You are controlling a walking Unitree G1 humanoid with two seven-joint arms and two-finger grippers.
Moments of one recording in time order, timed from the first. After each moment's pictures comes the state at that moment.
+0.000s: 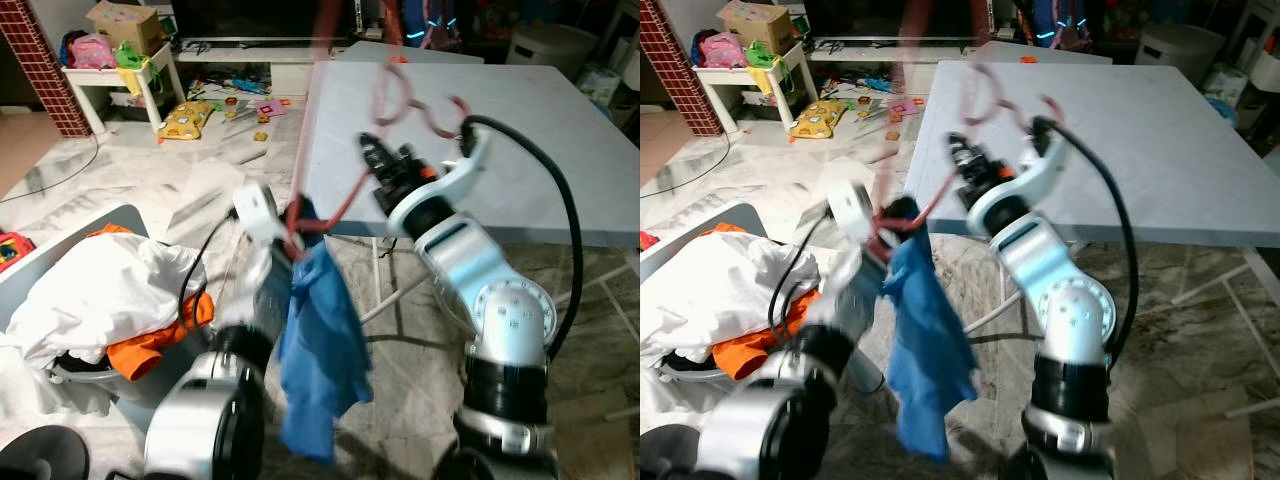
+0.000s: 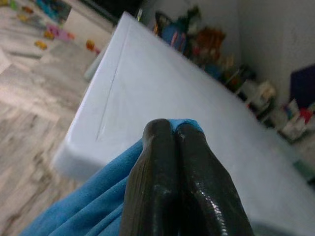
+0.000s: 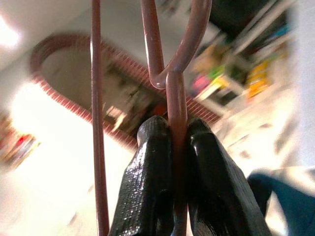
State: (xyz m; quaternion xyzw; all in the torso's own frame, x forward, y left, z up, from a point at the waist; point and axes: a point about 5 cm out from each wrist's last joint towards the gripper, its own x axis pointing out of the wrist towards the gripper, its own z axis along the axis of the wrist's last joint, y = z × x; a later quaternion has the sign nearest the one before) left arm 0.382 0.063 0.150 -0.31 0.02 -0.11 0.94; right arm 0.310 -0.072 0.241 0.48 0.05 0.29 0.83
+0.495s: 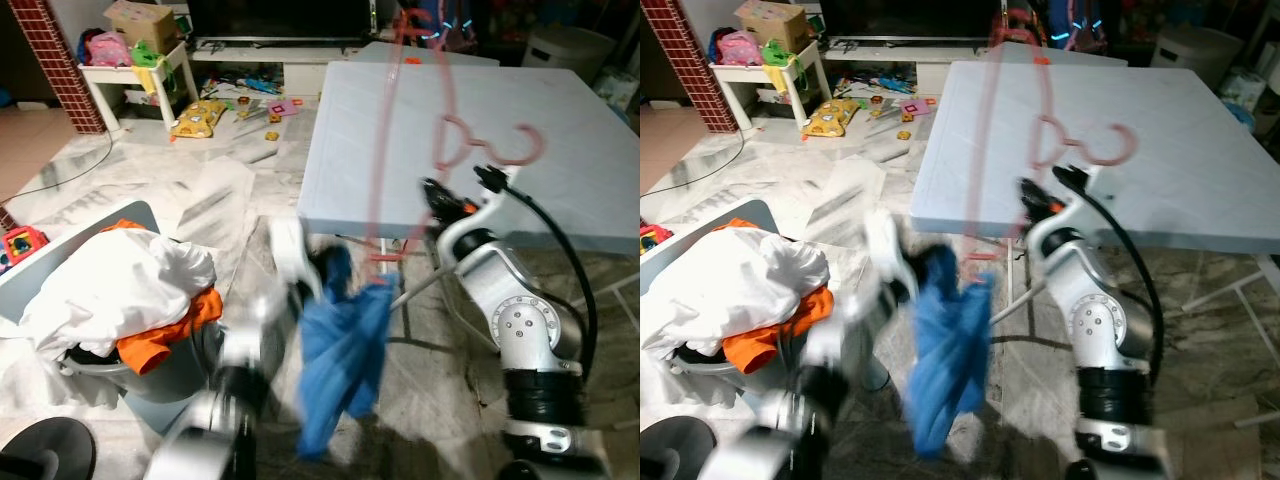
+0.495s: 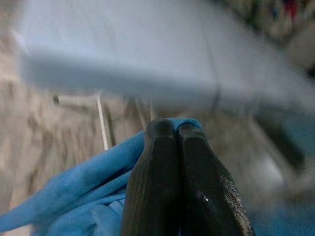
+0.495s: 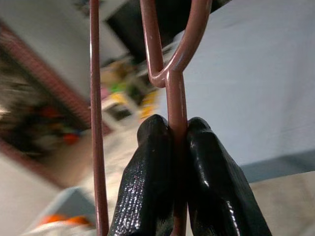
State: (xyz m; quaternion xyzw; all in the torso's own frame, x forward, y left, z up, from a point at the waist) left arm 0.330 0.042 0.087 -0.17 0.14 -0.26 0.94; right arm 0.344 -0.162 0.183 0.24 0.02 0.05 0.97
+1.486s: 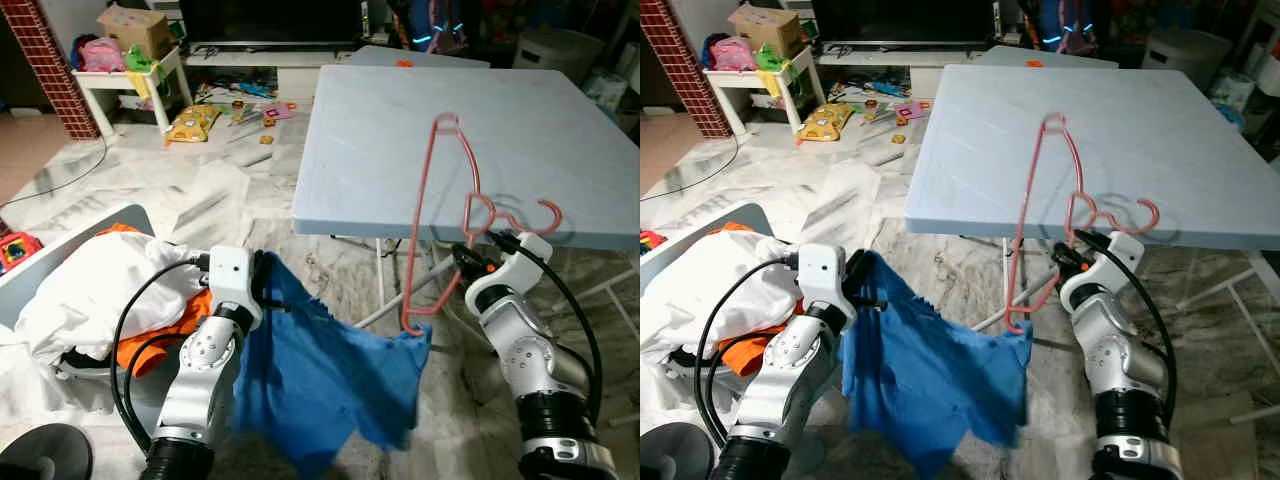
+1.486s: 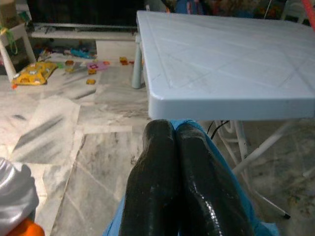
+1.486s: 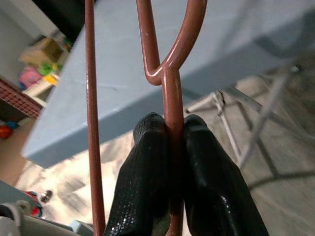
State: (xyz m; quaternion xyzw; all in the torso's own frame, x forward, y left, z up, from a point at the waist) left arm 0.298 0.117 0.104 -0.03 0.02 -0.12 0.99; right arm 0.333 -0.203 0.107 0.27 0.09 -0.01 0.96
